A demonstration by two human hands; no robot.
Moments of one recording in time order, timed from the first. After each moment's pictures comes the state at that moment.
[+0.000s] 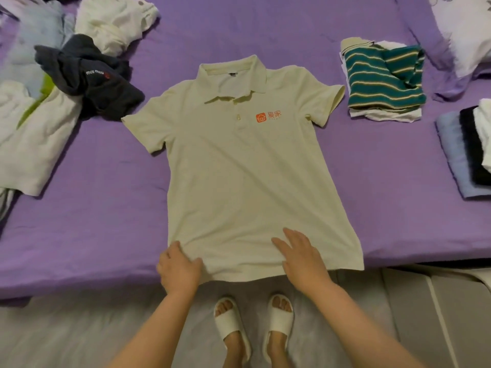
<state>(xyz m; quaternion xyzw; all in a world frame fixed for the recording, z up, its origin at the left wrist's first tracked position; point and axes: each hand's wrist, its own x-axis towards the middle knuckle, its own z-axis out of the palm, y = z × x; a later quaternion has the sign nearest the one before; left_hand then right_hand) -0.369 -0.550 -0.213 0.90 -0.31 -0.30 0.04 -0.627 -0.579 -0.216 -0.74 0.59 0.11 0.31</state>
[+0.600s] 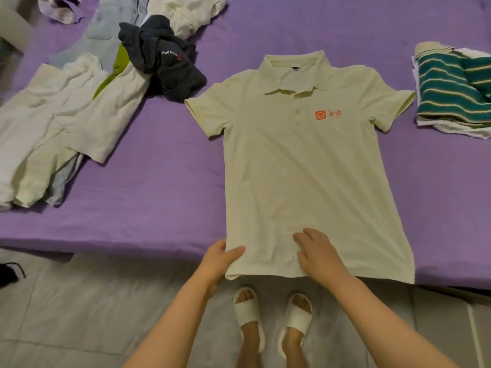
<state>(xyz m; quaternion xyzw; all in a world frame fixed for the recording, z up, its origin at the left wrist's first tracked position) -0.325 -0.527 -0.181 0.71 -0.13 -0.63 0.27 -0.556 -0.589 -0.208 -0.75 0.55 0.15 0.34</state>
